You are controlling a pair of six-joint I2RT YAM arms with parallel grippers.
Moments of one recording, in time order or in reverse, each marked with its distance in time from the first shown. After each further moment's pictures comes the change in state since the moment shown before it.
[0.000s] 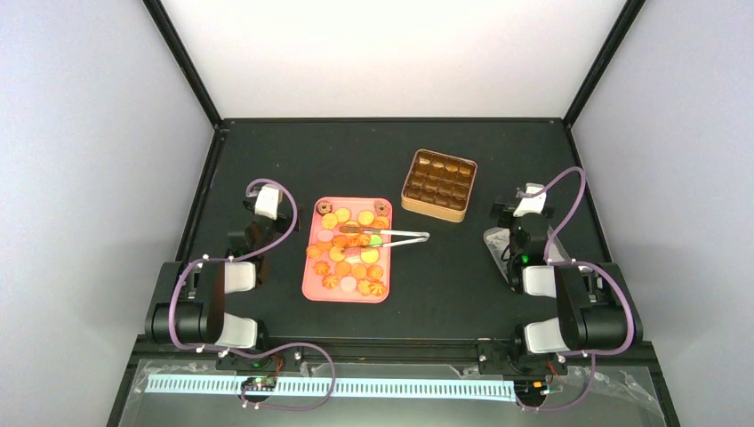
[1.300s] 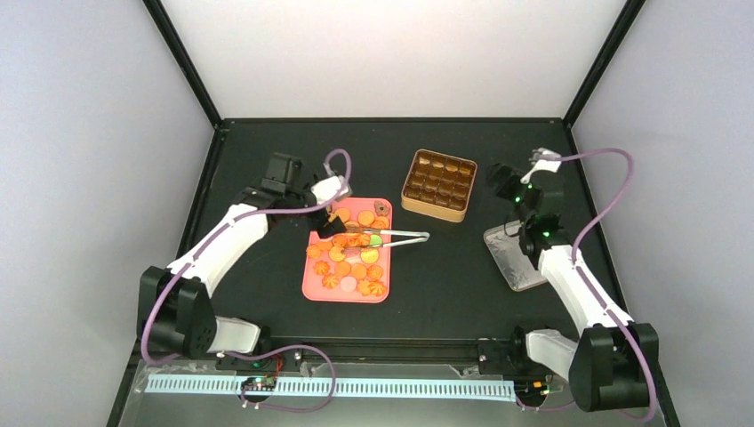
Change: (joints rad) left arm -0.305 -0.047 0.728 -1.432 0.290 0.538; right arm 0.010 -0.304 0.425 -0.827 -0.147 0.428
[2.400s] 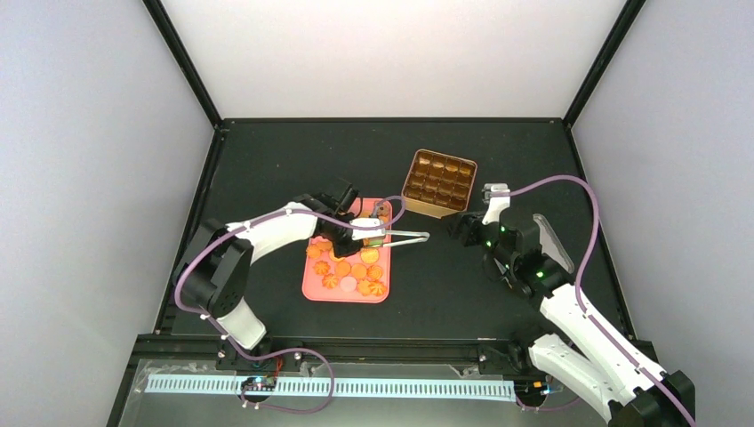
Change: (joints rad) left arm -0.313 0.282 0.007 -0.101 -0.291 0.099; right arm 0.413 -0.311 -0.124 -0.304 -0.096 -0.053
